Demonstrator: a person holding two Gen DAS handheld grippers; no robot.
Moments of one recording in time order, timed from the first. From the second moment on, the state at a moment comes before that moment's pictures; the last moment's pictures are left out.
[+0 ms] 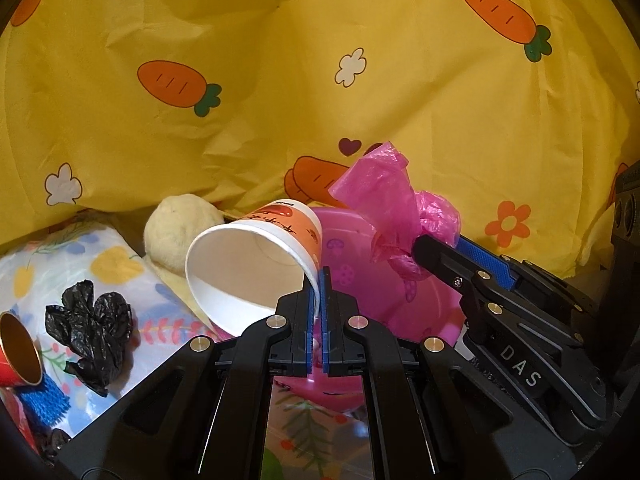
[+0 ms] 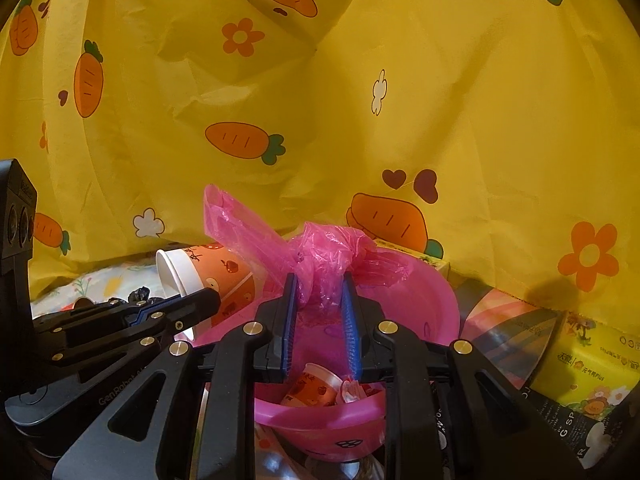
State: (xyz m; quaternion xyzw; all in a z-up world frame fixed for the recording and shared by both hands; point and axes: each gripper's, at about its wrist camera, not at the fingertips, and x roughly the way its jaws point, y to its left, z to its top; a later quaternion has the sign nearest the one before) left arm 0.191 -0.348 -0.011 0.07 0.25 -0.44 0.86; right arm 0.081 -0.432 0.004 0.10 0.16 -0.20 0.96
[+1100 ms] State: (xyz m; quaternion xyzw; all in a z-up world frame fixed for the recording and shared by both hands) left arm 0.207 -0.319 -0.029 0.03 0.28 -0.41 0.87; right arm 0.087 -0.443 0.000 0.13 0.17 -0.18 0.96
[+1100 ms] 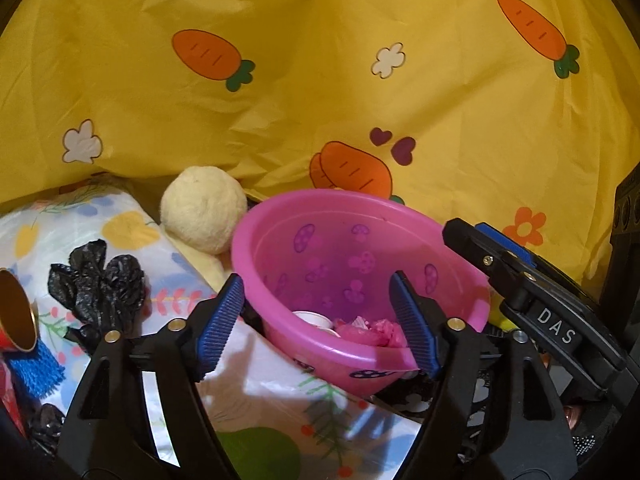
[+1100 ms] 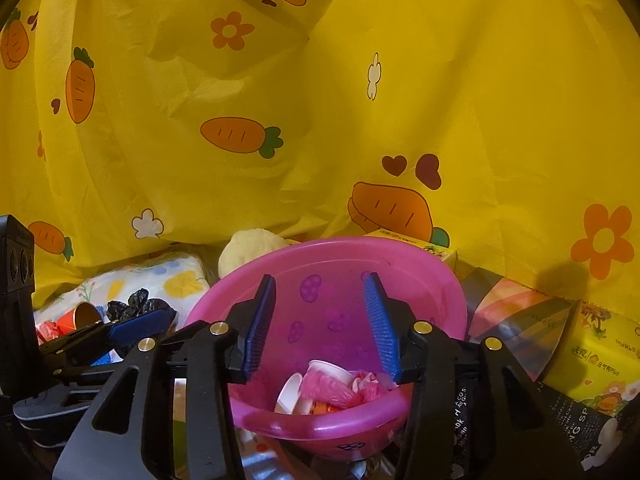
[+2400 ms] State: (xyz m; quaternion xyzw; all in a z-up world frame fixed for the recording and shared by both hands) left arm 0.115 -0.130 -0.002 0.01 0.23 -0.17 0.96; right arm 0.034 -0.316 0.007 0.04 0.15 -0.15 0.98
